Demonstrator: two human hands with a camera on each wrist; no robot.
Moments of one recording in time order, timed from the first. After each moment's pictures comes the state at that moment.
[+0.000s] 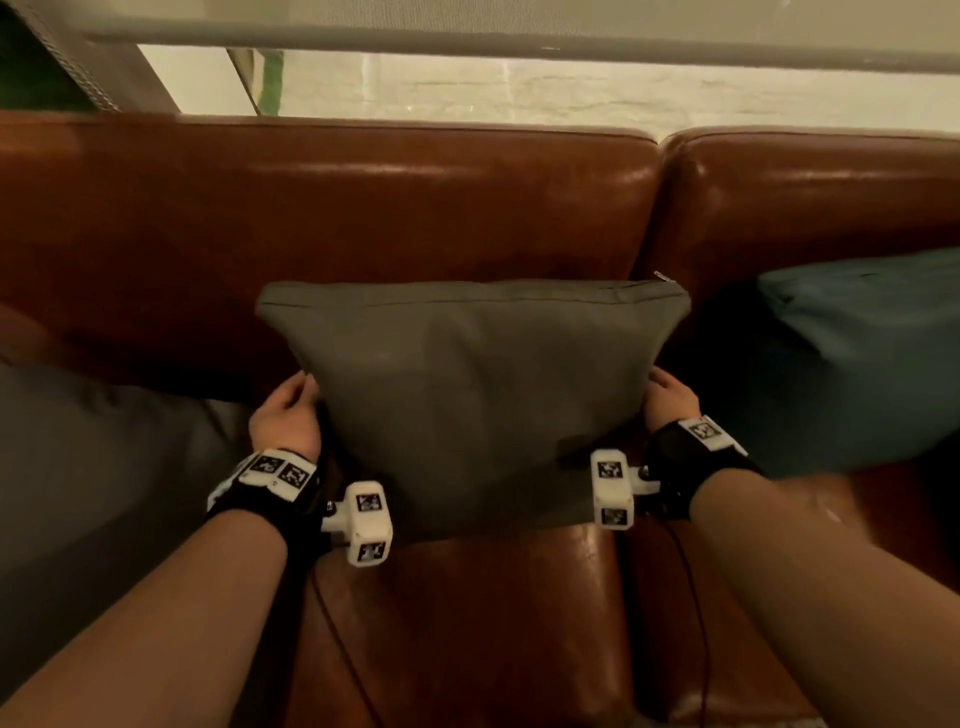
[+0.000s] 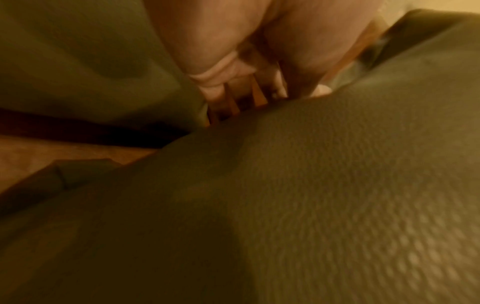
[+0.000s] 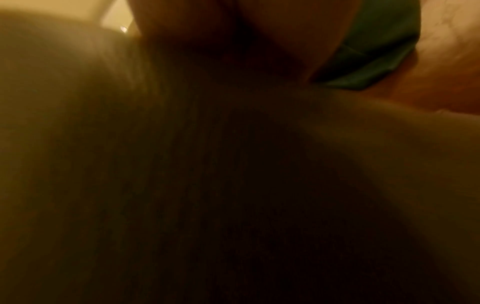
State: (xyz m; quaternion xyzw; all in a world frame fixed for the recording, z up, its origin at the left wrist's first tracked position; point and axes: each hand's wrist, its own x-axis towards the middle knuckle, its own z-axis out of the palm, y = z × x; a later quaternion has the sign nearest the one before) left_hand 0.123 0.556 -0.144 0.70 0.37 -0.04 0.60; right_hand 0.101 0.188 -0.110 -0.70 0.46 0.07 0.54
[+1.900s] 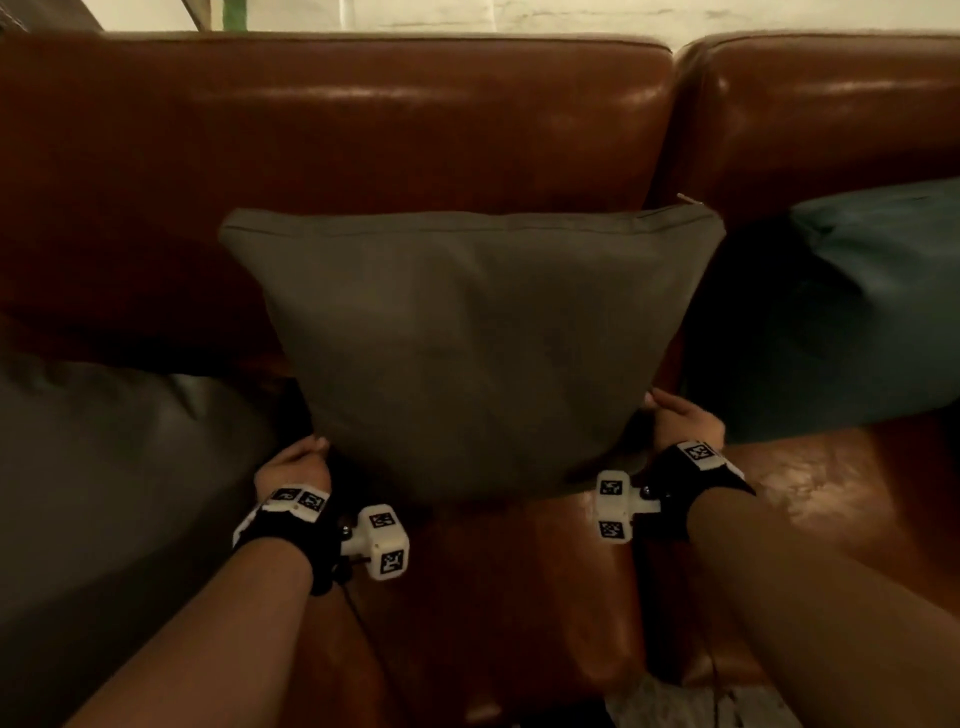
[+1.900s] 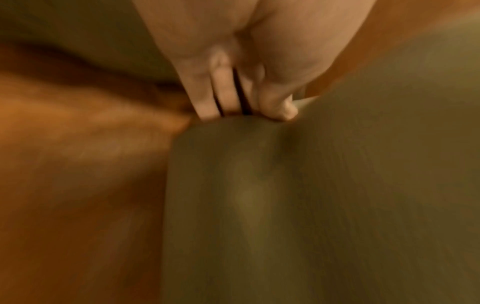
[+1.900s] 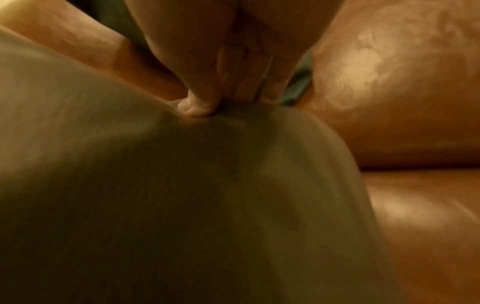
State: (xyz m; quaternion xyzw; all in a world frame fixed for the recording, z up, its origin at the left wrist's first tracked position) left_hand 0.068 0.554 -0.224 0.67 0.51 -0.12 0.52; right_hand 0.044 0.179 -0.187 -0.64 0.58 0.04 0.50
